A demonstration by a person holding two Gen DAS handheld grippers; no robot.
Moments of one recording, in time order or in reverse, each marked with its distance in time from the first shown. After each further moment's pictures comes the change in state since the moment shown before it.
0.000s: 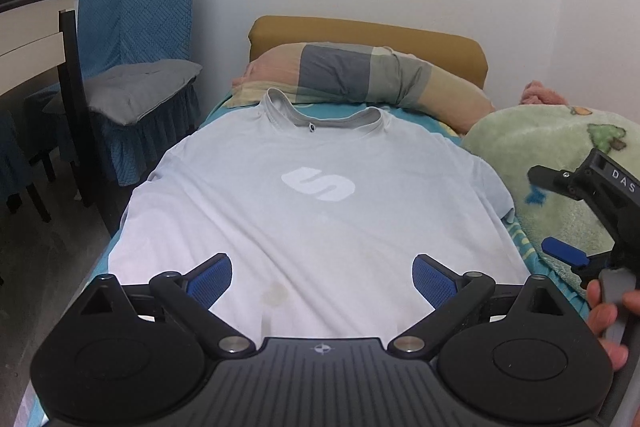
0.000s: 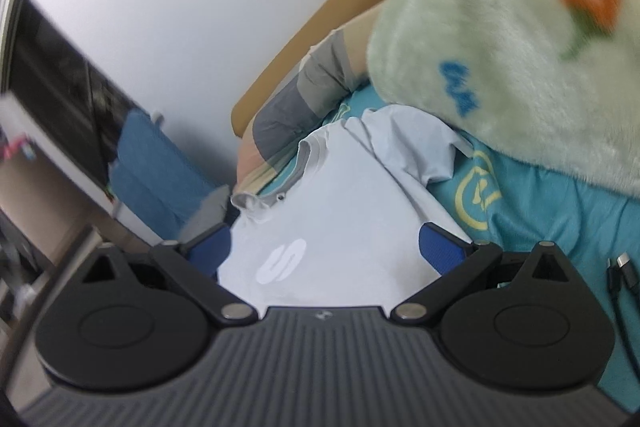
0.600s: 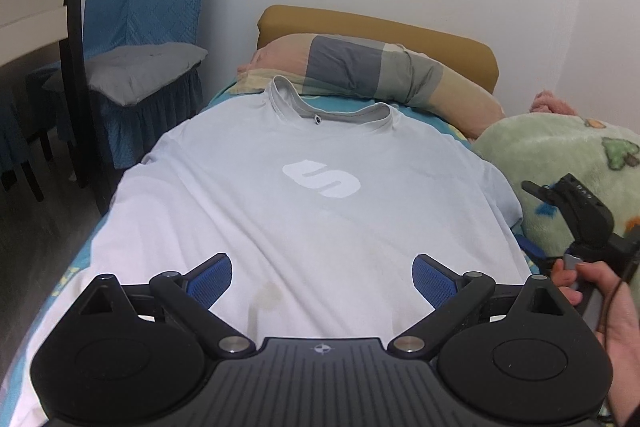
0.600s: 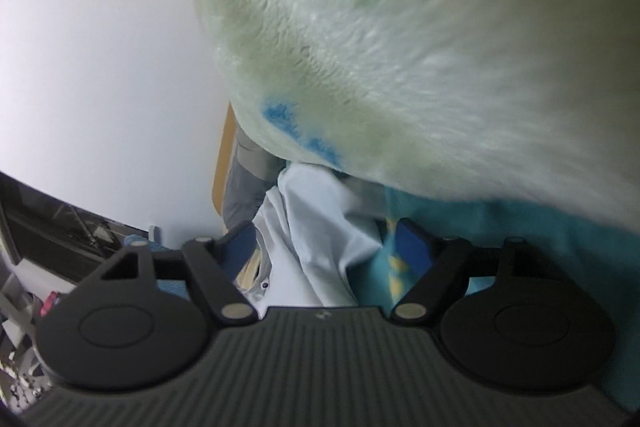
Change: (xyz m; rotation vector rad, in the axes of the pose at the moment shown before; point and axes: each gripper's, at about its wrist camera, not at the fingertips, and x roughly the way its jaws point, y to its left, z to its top) left arm 0.032 0.006 0.002 -0.083 0.017 -0.018; right arm 0.091 -0.101 0.033 0.362 -0.070 0.056
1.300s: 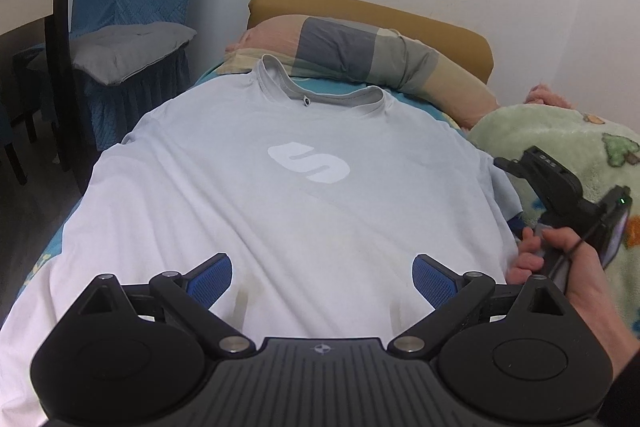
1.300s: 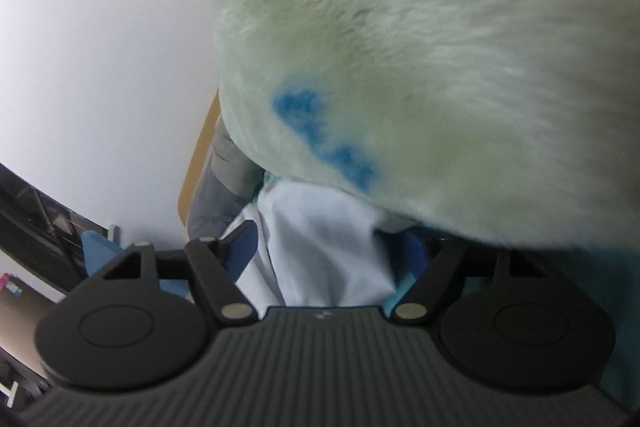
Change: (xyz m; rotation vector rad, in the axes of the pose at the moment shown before) left arm 0.022 -0.001 -0.005 -0.010 0.032 -0.038; right arm 0.050 0.032 -0.010 -0.148 -0.067 -0.110
